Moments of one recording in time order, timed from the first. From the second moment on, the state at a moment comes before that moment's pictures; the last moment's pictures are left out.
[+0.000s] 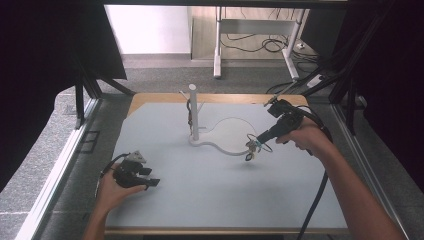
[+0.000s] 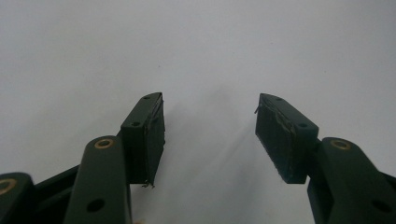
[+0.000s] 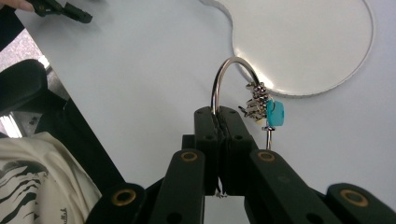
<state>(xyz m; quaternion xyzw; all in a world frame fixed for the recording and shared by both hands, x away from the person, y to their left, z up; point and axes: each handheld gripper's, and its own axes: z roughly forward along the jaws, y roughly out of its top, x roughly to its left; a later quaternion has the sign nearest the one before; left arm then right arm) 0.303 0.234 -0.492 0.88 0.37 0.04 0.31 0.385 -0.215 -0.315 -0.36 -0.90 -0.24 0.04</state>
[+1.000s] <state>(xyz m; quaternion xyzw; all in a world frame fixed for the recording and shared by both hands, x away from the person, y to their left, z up) 0.303 0.236 -0.491 0.88 0.37 0.04 0.31 0.417 -0.203 -0.296 -0.38 -0.89 -0.26 0.05</state>
